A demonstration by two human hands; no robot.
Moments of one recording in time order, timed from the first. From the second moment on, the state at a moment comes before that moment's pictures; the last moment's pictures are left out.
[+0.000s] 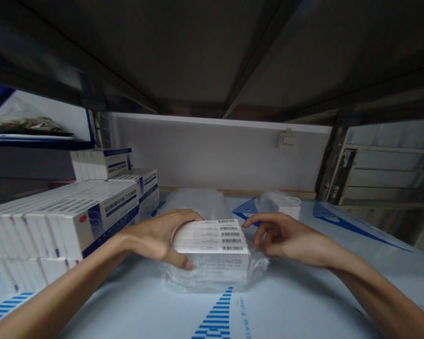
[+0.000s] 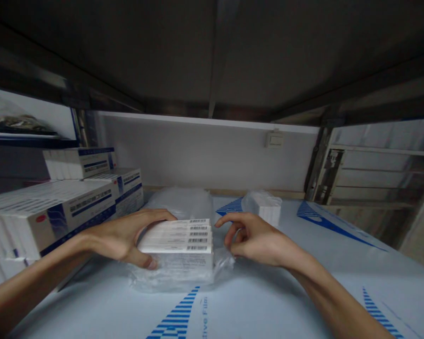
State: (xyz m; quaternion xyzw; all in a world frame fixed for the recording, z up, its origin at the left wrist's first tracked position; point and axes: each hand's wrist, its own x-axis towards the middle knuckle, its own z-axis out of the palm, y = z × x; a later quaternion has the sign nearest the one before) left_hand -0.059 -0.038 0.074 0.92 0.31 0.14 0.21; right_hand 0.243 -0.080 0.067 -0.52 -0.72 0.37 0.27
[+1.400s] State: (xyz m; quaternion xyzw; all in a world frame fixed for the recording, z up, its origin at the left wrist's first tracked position) left_hand -0.061 -0.033 0.063 0.93 0.26 0.19 0.16; right_hand 0.249 -0.072 0.063 -0.43 -0.75 0.46 0.21
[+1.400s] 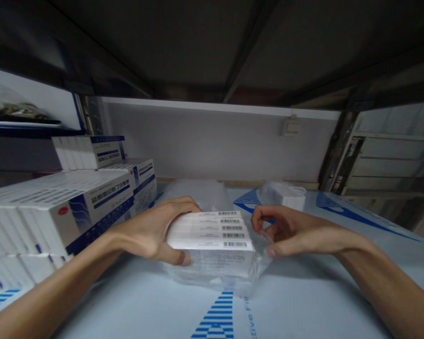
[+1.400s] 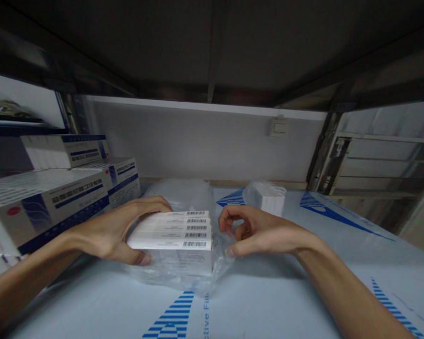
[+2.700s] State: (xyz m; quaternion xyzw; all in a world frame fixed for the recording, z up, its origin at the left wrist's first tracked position) left_hand -0.062 -0.036 0.064 0.93 0.28 0.19 0.17; right_hand 0.244 -0.083 0.061 -0.37 -0.84 0.15 0.37
